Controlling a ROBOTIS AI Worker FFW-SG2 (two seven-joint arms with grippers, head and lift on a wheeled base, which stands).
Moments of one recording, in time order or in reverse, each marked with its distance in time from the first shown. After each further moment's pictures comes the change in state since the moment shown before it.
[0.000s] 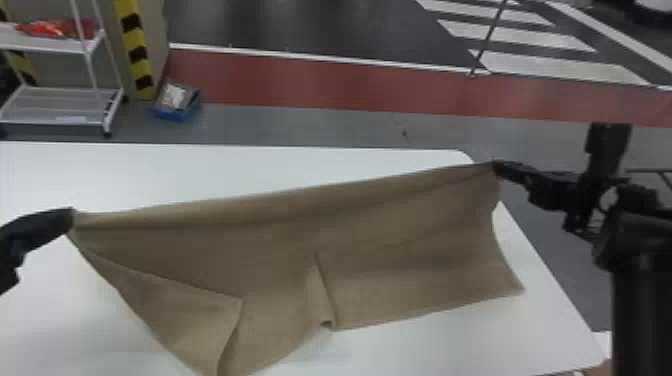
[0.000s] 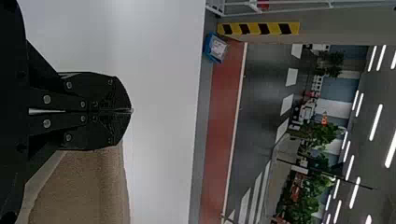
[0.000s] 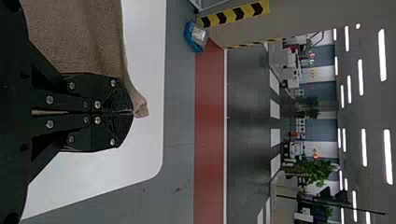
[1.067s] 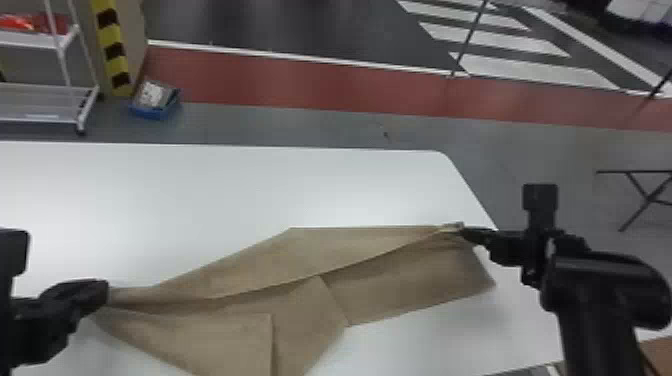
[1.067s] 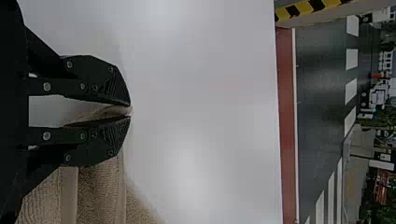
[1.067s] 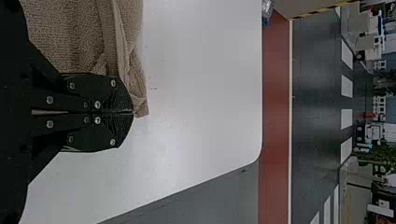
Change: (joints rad) left arm -0.033 0.002 -0.299 0.195 -0.284 0.001 0.005; right arm 0.082 0.003 0.037 0.176 0.104 -0.012 -0.086
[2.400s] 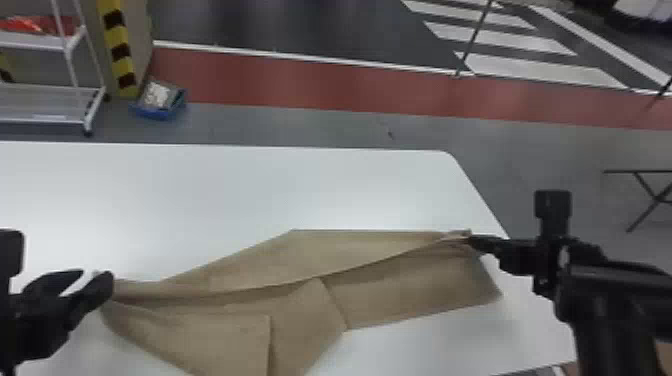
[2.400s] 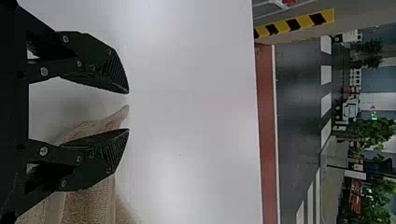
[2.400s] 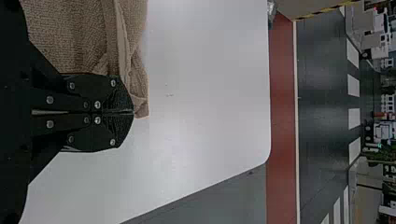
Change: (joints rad) left arm 0.038 -0.003 0.006 -0.005 -0.014 -0.108 0.051; right arm 0.062 0.009 -0.011 -0.106 -0.017 0.080 0.017
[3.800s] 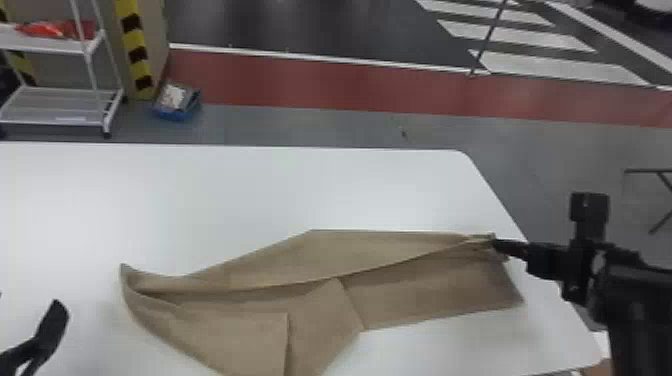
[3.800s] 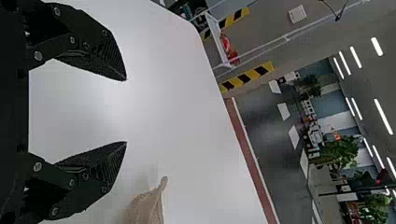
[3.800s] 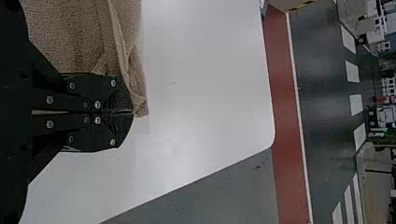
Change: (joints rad) left arm 0.358 0.014 0.054 -0.202 -0.344 -0.268 0.089; right arm 0.002 0.001 -0.055 -0.030 -0.037 0.084 0.011
